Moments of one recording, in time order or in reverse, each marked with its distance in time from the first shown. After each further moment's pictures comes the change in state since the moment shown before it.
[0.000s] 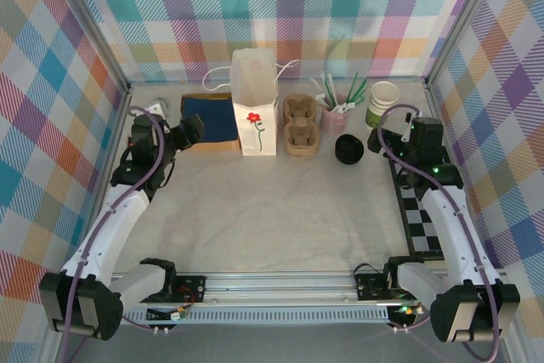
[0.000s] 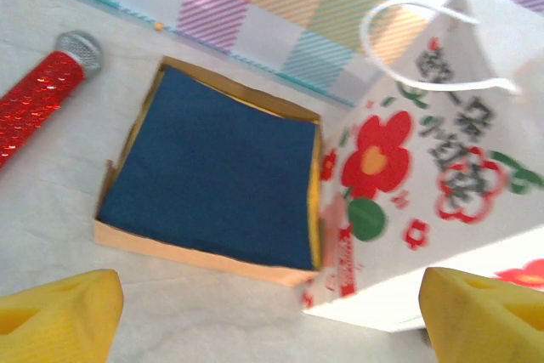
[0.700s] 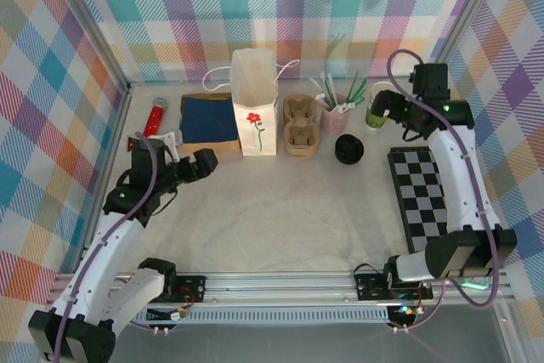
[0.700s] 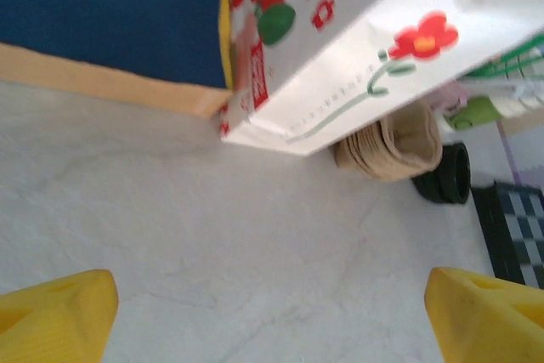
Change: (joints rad) left arm -0.090 -0.203 -0.146 -0.208 0.256 -0.042; right arm 0.002 0.398 0.655 -0.449 0.040 0.046
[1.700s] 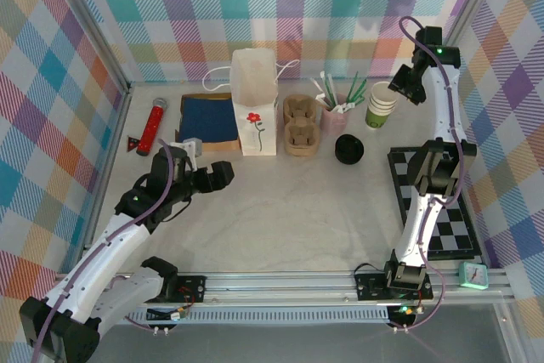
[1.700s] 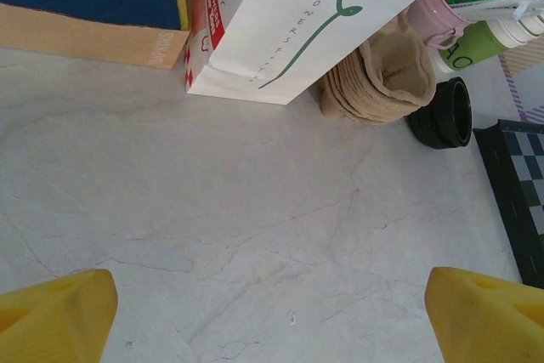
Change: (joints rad) left arm -0.188 0.003 -0.035 0.008 -0.108 -0.030; right arm -0.142 0.748 0.767 -0.283 -0.037 0.105
